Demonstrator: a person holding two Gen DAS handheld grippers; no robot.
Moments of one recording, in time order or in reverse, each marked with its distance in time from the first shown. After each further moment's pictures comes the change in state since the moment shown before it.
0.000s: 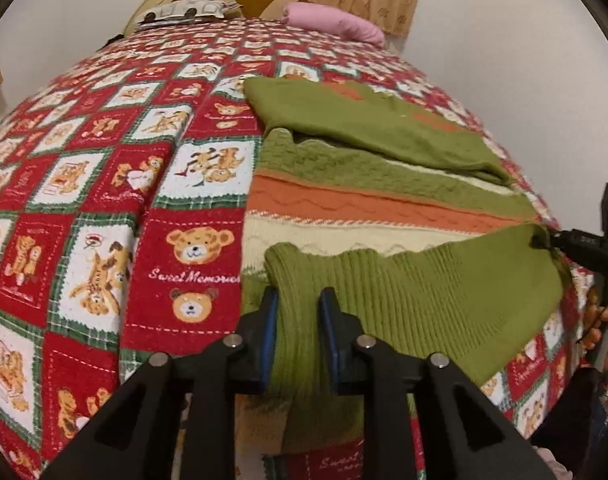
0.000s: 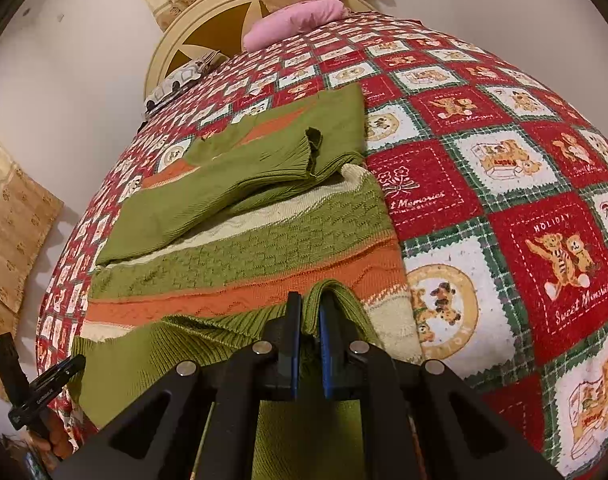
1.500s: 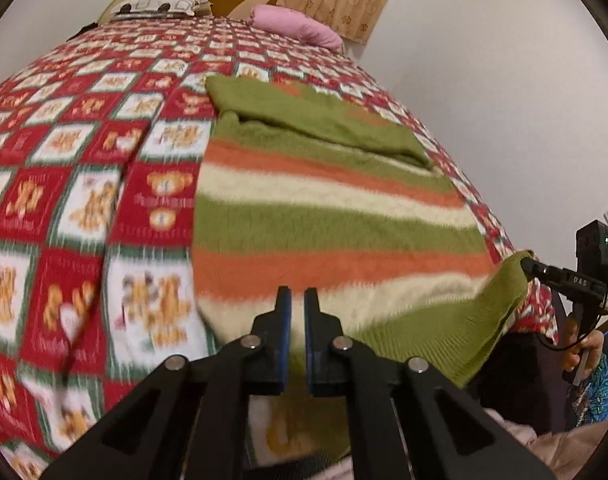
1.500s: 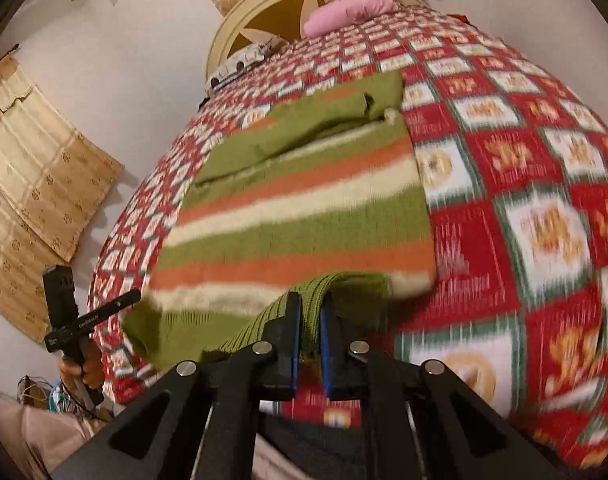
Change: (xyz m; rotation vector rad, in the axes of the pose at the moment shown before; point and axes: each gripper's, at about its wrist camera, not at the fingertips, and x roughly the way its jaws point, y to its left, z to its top) left arm -0.062 -0.005 -0.037 -0.014 -0.016 -0.220; right arm -0.119 0.007 -0.086 -0.089 0.045 0.199
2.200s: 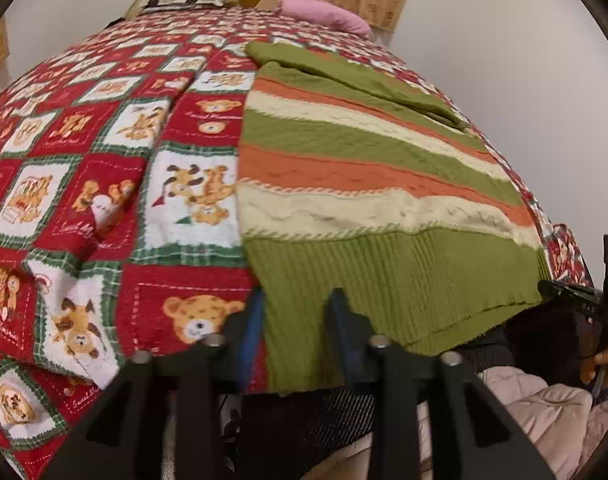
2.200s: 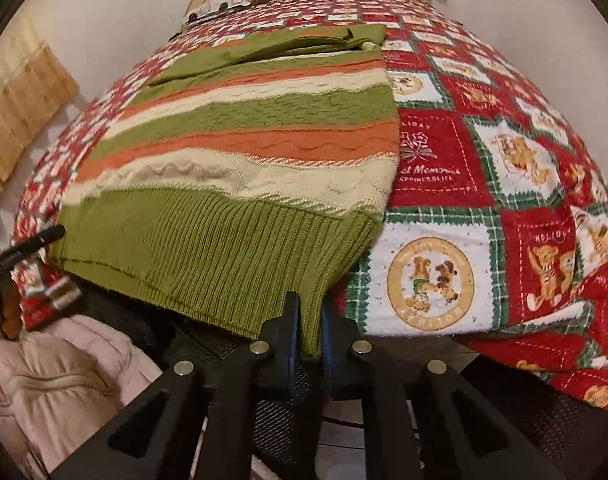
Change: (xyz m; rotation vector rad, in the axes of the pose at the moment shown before) left arm -0.005 0.006 -0.080 -0.033 0.038 0.131; right arm 0.021 -0.004 -0.085 -0.169 0.147 -0.277
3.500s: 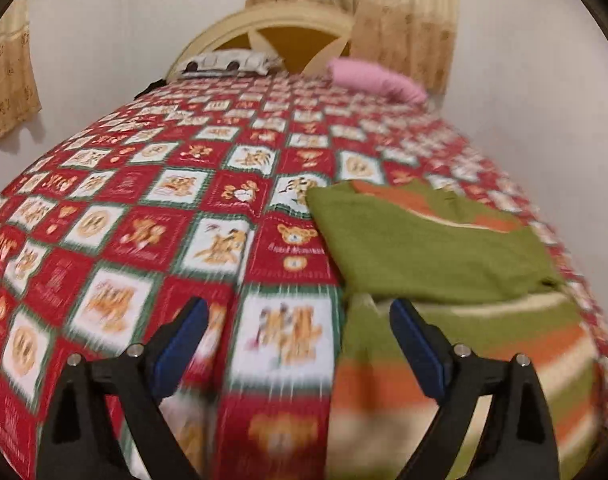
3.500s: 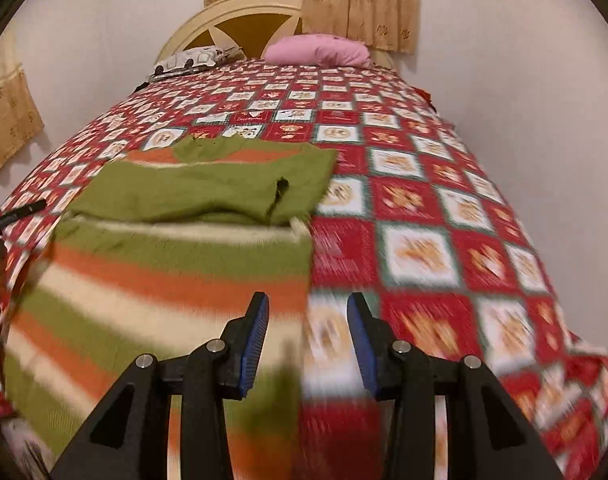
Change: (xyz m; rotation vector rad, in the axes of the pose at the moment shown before) left arm 0.039 0.032 0.185 -0.008 -0.269 0.178; right arm -0.009 -0.042 0.161 -0.054 -0.230 -0.191
